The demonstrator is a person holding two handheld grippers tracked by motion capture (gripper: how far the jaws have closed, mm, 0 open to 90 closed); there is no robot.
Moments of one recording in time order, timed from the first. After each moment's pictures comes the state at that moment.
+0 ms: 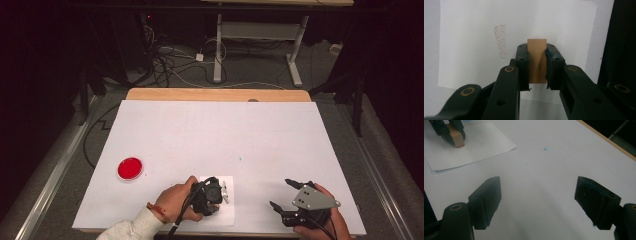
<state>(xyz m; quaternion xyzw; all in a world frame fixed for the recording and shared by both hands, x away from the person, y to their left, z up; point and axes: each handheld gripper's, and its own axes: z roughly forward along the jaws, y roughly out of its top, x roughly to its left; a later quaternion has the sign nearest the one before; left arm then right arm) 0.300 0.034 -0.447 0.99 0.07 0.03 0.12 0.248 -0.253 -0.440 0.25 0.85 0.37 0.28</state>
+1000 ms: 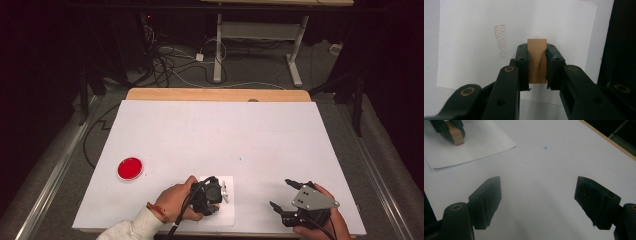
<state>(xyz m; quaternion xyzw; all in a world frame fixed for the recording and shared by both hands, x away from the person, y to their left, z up) 0.302 0.036 -0.448 0.99 0.07 0.02 0.13 0.248 -0.252 -0.441 0.24 0.85 0.37 0.28</state>
